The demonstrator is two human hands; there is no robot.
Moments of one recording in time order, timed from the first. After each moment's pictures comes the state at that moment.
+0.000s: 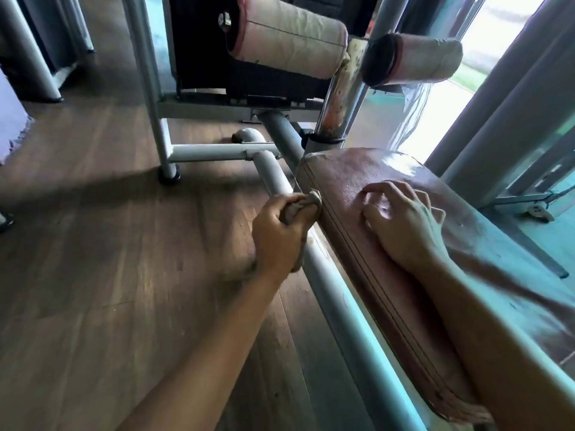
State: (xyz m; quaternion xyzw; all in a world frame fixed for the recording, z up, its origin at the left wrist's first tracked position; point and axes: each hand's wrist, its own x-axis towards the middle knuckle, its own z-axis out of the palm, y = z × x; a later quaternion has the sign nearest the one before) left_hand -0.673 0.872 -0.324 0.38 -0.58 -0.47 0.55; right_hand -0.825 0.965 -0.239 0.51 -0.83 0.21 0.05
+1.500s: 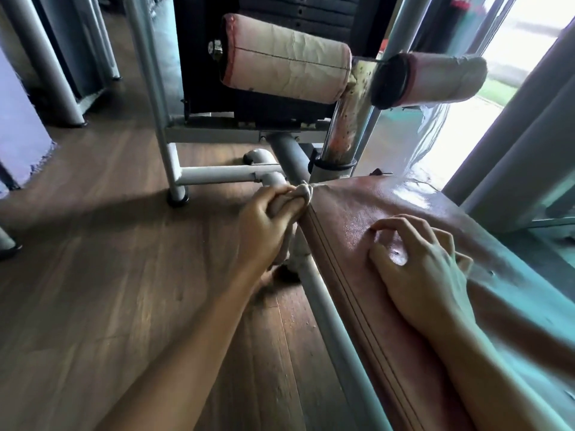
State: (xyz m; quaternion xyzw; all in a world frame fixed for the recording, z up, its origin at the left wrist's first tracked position) left_hand -0.689 0.797 -0.300 0.38 -0.63 -0.40 0.54; right_hand -0.831 0.958 -0.240 0.48 -0.84 0.25 0.01
